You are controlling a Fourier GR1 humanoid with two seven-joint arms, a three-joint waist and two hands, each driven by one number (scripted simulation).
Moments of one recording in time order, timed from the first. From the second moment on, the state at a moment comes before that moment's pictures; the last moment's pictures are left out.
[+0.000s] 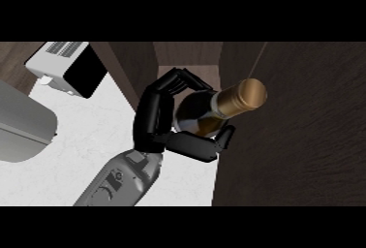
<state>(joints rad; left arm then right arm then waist) -0.54 0.00 -0.45 -1.58 0.16 0.56 0.04 -0.10 -0.05 0.09 -2.49 -0.07 0.08 0.68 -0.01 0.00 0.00</state>
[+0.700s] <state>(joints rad) -0.54 0.00 -0.45 -1.43 0.31 0.60 -0.13 -0.10 -0.07 0.06 -2.49 -0.08 0.10 0.67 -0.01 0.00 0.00</state>
